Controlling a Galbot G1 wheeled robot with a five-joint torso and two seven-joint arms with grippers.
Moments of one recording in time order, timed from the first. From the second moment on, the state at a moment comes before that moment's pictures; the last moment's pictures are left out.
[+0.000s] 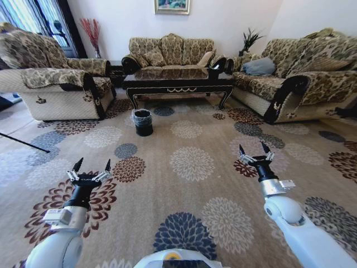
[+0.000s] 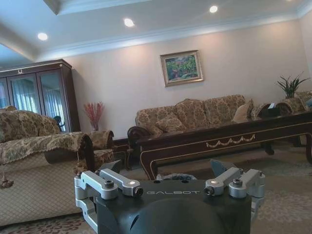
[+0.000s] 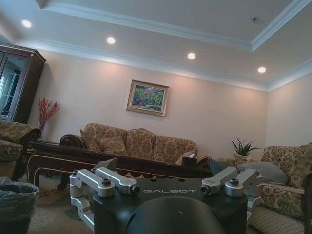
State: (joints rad) left arm 1.70 -1.36 -0.88 -2.41 -0.23 0.07 0.05; right arm -1.41 0.83 0.65 1.91 0.53 0.32 0.15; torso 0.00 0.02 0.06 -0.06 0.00
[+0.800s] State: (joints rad) left arm 1.70 -1.37 -0.88 -2.41 -0.22 0.06 0.05; right arm -1.41 0.83 0.66 1.88 0.54 0.35 0.10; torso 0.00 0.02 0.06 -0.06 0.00
